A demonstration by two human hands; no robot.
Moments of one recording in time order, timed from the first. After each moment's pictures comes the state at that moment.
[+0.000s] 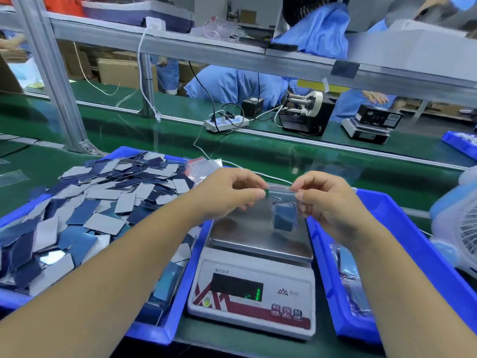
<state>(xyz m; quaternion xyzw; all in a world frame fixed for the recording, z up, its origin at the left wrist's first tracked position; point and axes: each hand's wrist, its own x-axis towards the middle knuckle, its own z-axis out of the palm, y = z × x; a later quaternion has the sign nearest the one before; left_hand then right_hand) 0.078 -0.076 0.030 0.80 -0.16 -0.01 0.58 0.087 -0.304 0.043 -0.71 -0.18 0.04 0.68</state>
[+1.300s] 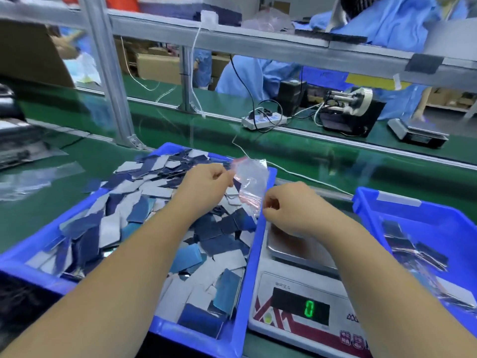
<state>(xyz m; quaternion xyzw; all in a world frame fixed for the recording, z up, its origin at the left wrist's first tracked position) 0.086 0.040 0.002 0.88 0.08 0.15 0.44 0.111 -0.167 0.025 -0.95 -0.30 0.00 0.11</state>
